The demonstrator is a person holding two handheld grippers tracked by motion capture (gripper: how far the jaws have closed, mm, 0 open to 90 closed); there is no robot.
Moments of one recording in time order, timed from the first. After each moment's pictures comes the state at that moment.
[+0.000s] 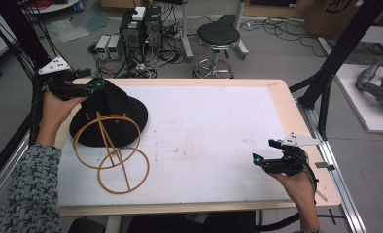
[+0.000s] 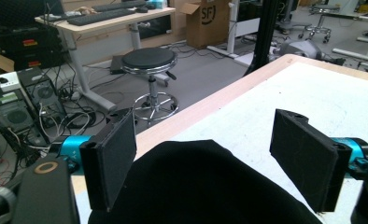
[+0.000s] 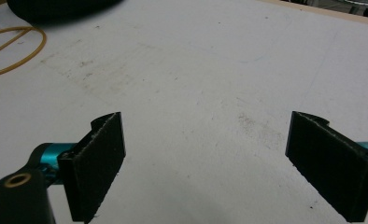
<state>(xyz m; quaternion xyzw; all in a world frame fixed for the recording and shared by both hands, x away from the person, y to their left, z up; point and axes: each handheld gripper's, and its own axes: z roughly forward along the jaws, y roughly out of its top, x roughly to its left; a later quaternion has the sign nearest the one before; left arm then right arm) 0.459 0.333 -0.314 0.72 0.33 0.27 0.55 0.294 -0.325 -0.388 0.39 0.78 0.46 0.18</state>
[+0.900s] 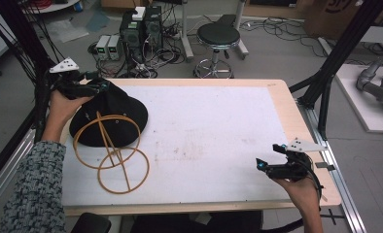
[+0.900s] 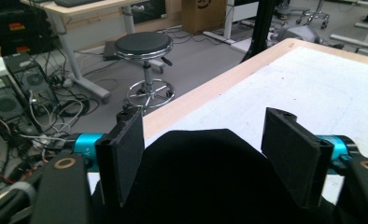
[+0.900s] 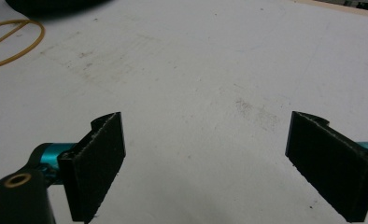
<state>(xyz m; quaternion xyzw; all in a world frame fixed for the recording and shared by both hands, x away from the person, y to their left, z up) 0.477 0.326 -0.328 0.74 0.33 0.25 0.53 0.279 -0.333 -0.390 0.40 0.78 0.45 0.19</state>
